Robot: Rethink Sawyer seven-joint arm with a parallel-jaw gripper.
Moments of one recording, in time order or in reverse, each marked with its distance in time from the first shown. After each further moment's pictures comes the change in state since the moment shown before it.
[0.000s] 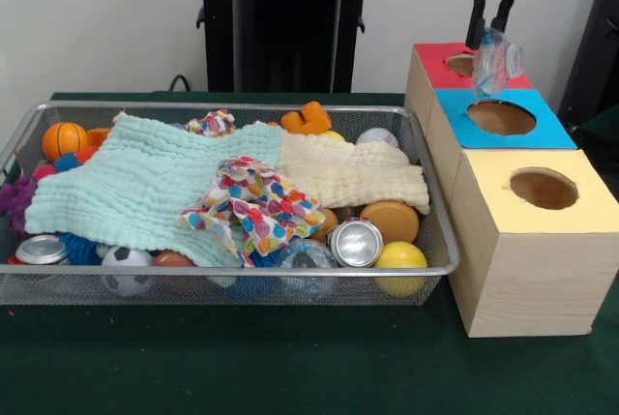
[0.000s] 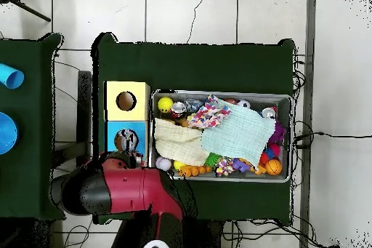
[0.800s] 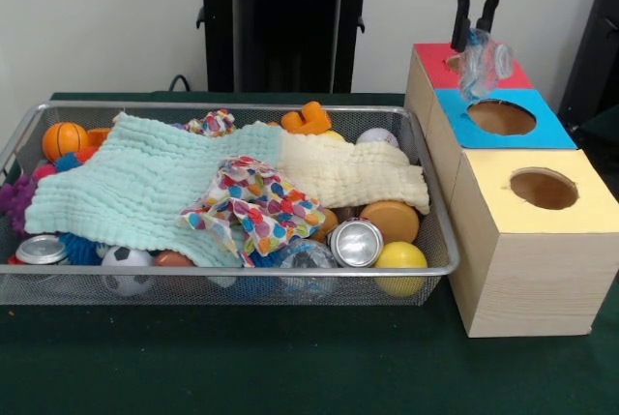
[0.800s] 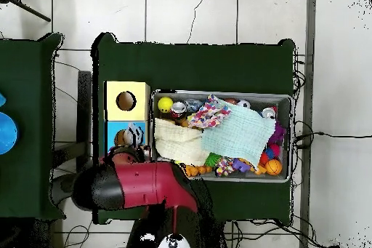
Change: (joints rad) arm -0.103 -0.038 0.081 -0.001 -0.091 0.000 -0.023
